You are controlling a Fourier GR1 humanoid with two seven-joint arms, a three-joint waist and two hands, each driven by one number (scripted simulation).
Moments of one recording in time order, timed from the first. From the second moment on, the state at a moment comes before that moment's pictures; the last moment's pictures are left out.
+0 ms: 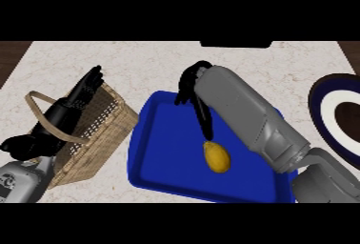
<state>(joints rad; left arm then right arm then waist) -0.25 0.53 -0.28 -1.60 0.25 0.07 -0.07 -1.28 -0.06 0.61 -0.43 -0.13 1.06 0.67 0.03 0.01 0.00</state>
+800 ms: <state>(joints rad) -0.22 0.49 -0.24 -1.62 0.20 0.02 -0.07 -1.25 -0.04 0.61 -0.31 0.02 1.14 0.53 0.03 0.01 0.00</state>
